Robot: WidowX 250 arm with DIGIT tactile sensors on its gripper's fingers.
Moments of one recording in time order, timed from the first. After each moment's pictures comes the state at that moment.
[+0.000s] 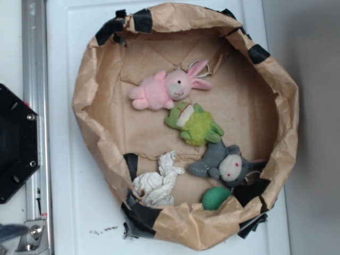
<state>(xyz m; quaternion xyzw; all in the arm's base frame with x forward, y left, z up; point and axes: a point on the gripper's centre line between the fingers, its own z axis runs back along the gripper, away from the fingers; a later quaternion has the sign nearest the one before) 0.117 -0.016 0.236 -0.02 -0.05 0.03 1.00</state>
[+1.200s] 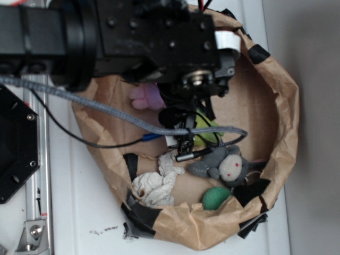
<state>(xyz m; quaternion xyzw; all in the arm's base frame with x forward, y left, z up) 0.250 0.025 0.068 0.01 0.01 0.07 1.00</state>
